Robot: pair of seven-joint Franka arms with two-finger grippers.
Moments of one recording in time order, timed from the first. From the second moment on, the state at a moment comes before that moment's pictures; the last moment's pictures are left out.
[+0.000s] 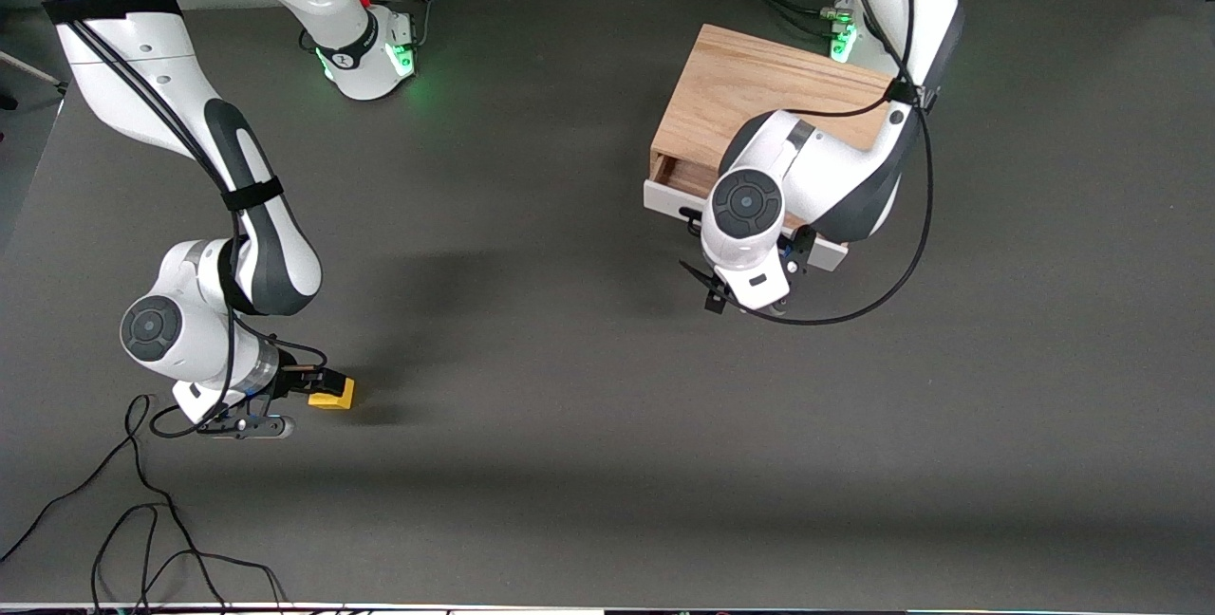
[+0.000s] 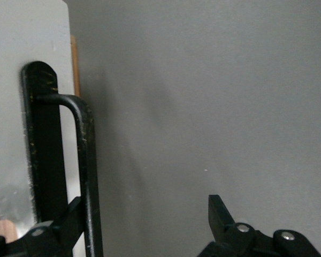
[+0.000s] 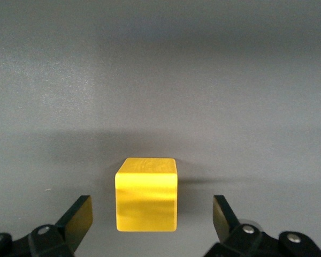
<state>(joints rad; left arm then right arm) -0.56 0.49 -0.05 -1.69 0.01 2.02 -1.78 0.06 0.61 -0.04 -1.73 0.02 2.38 0.03</state>
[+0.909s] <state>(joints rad) -0.55 0.64 -0.04 -1.46 0.02 2.01 -1.78 0.06 0.61 -0.04 -1.72 0.02 2.38 0.03</state>
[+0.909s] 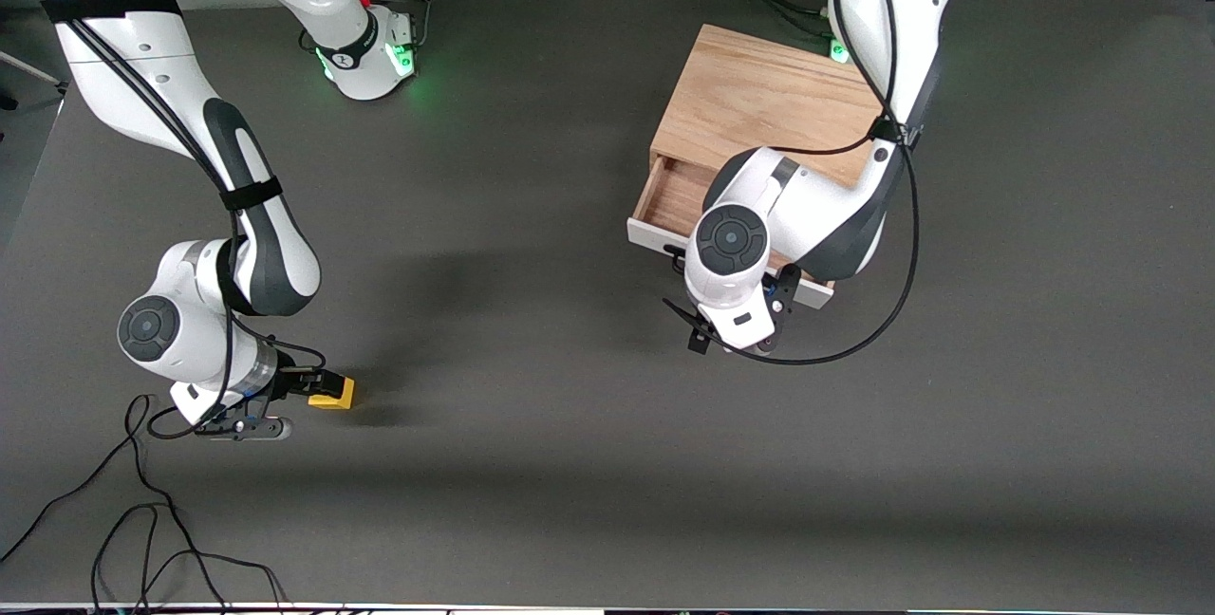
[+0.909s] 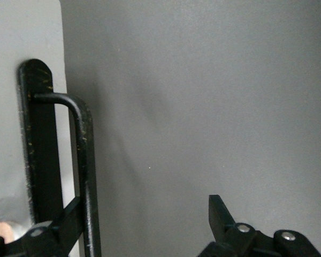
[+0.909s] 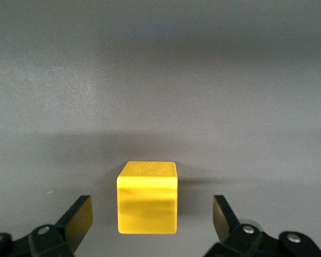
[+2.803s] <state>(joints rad) -0.23 0.34 -0.01 -1.25 0.04 1.54 -0.70 0.07 0.68 -0.04 -1.71 0.02 2.43 0.02</state>
